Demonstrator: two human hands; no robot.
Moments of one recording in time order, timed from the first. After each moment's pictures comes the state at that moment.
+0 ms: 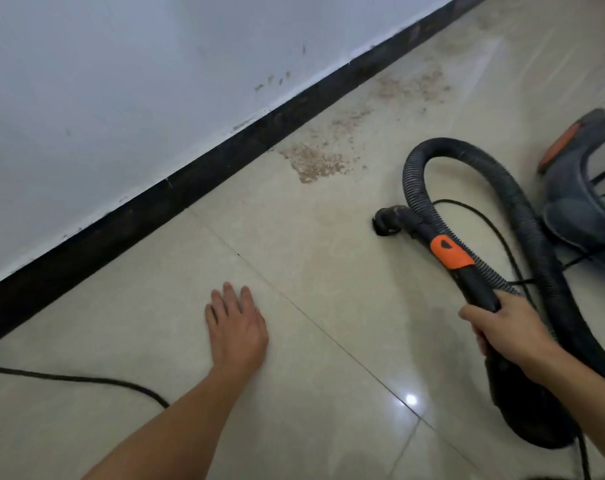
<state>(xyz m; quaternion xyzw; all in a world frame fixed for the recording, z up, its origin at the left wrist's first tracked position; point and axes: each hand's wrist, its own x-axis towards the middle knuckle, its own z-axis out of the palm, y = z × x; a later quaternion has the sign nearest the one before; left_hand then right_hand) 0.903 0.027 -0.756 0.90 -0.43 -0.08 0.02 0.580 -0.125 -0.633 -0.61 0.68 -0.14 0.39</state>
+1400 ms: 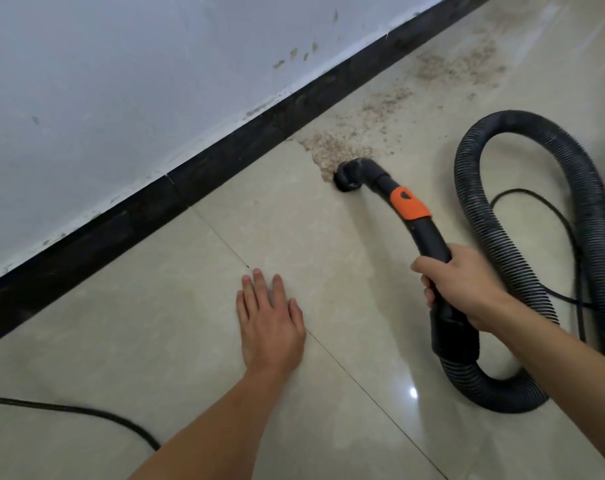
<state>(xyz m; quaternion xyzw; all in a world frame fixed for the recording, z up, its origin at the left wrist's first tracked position) 0.895 -0.038 -0.768 0.91 -0.42 -0.04 0.07 0.707 -0.214 -0.665 -0.57 0.60 -0.17 0.54</state>
